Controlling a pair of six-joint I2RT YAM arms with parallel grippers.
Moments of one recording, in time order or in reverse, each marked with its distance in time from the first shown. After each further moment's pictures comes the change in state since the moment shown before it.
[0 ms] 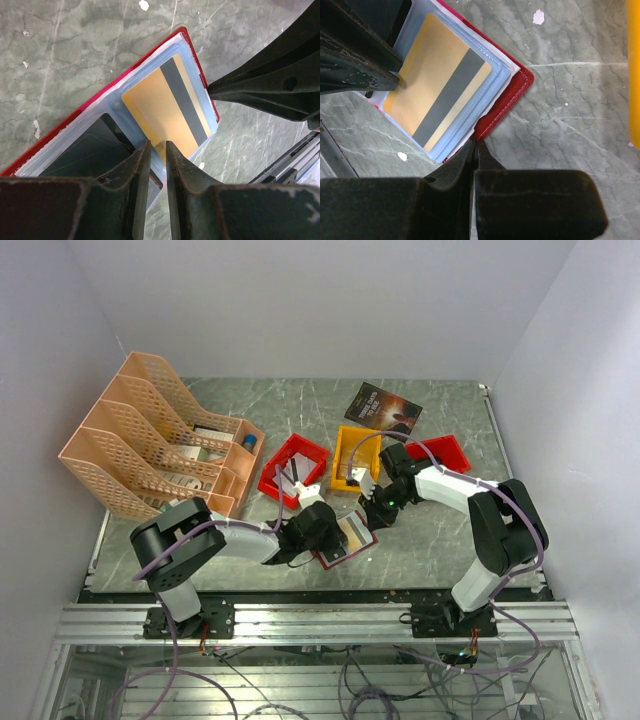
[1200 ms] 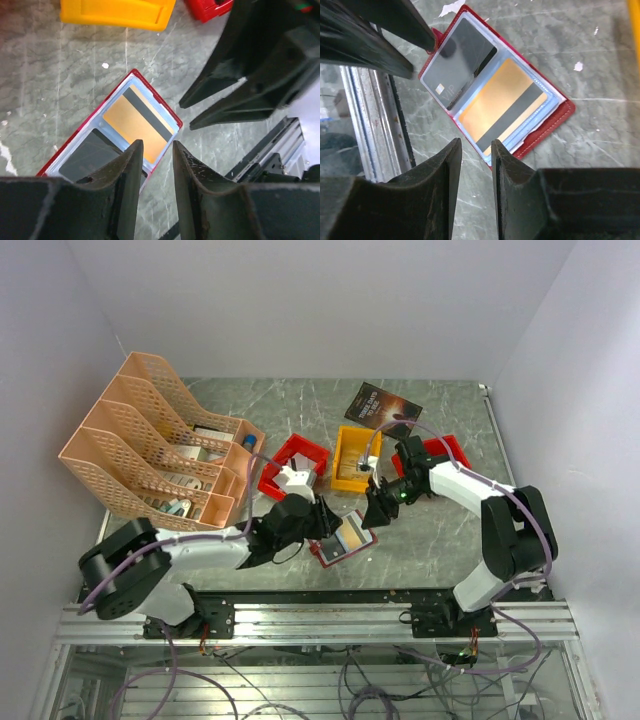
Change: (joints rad) left arm 0.043 -0.226 -0.069 0.060 0.022 0.255; right arm -0.097 -0.082 0.017 -0.065 -0.349 -0.018
